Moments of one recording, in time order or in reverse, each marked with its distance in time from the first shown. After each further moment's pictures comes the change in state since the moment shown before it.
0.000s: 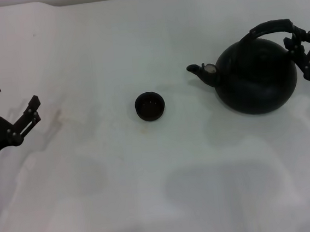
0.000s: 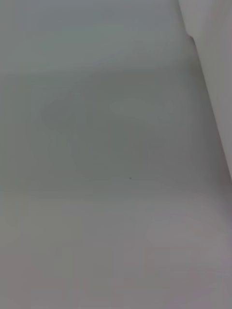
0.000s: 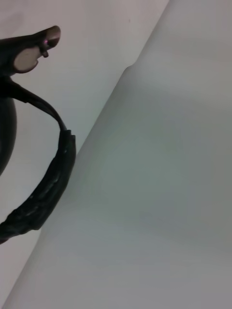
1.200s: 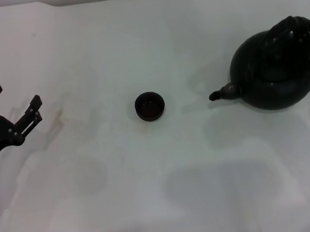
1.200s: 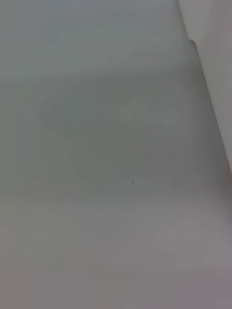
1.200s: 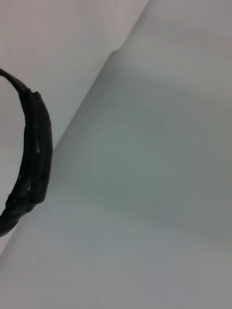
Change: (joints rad) left arm -0.003 0.002 0.001 0.000 0.007 -0.007 0.000; right arm -0.008 0.003 0.001 -0.022 0.175 0.000 -0.189
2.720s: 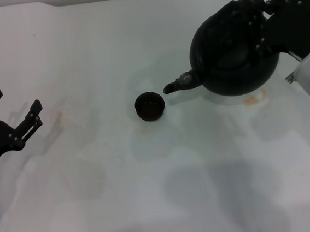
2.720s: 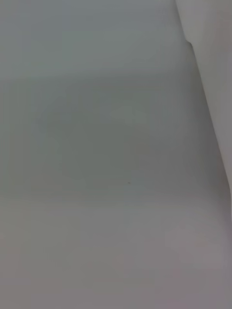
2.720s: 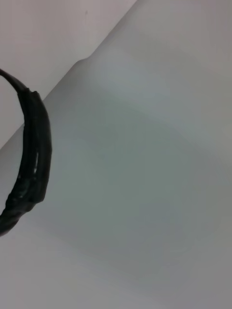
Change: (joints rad) left arm 0.017 -0.003 0.005 0.000 0.001 -0.005 0.000; right arm -0.072 -0.005 -0.423 0.353 -0.102 -0.504 -0.005
